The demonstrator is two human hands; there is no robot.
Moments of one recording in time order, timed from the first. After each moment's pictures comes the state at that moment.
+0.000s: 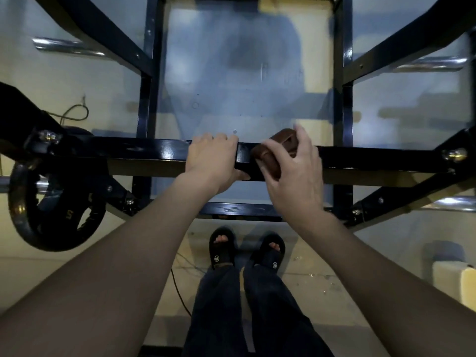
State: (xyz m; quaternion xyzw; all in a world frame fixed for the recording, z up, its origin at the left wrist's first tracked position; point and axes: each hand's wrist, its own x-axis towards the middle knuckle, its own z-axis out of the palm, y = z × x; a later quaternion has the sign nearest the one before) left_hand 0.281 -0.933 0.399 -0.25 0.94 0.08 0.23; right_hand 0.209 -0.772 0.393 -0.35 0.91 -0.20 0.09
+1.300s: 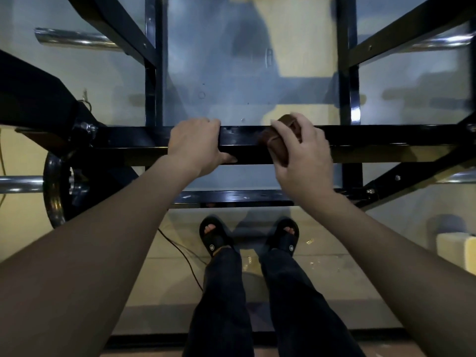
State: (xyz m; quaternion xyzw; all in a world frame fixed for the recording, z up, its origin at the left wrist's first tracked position) left_hand 0.349 -1.017 0.396 -0.23 0.95 0.09 0.18; right_hand 0.259 -0.809 0.396 -0.37 0.91 -0.15 0.08
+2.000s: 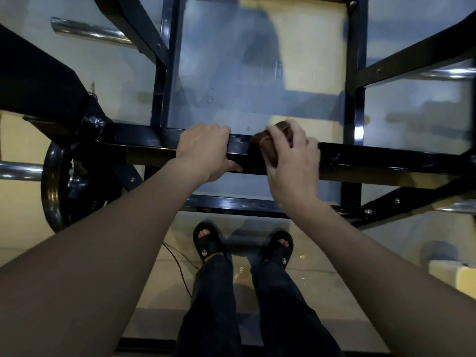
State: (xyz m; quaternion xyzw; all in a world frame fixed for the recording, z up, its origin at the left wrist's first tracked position) left_hand 0.349 -1.017 0.395 -0.25 0.95 0.10 0.18; right_hand 0.265 -0.849 0.390 -0.36 0.92 -0.16 0.07
